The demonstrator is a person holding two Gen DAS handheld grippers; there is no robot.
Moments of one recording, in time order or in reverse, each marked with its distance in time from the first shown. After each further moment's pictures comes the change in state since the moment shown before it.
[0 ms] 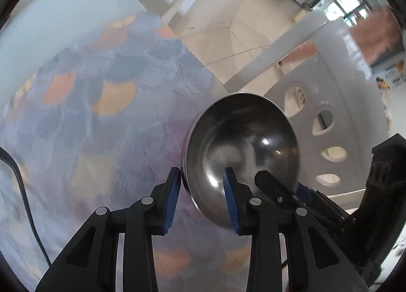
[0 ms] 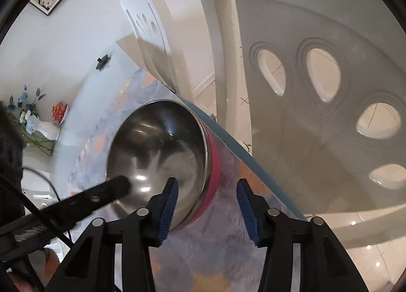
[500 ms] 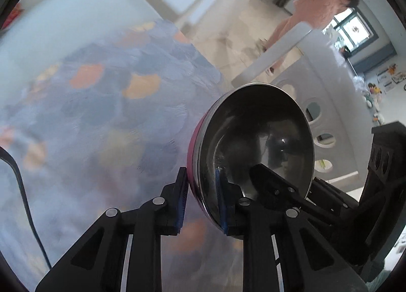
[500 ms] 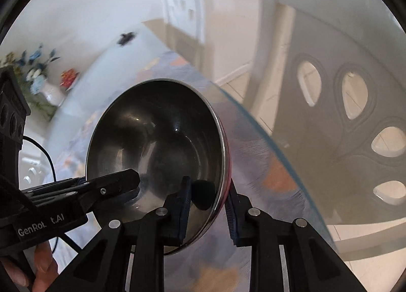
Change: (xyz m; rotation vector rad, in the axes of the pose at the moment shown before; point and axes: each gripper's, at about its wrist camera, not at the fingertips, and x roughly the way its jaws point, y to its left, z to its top) left arm -0.054 0.026 -0.052 -0.015 -0.094 -0.029; right arm -0.022 0.050 -0.028 -0.234 -0.023 -0.008
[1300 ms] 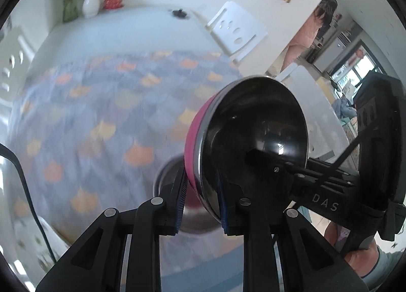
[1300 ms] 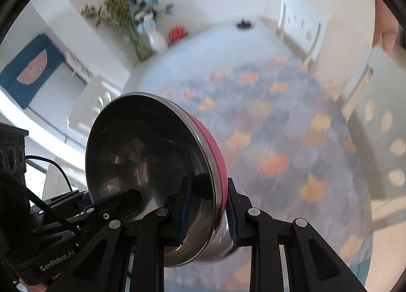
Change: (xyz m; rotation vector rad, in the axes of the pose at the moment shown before) left arm -0.174 0.024 -0.213 -0.244 -0.263 0.115; right arm -0.114 0.129 -0.125 -0.343 0.118 0.235
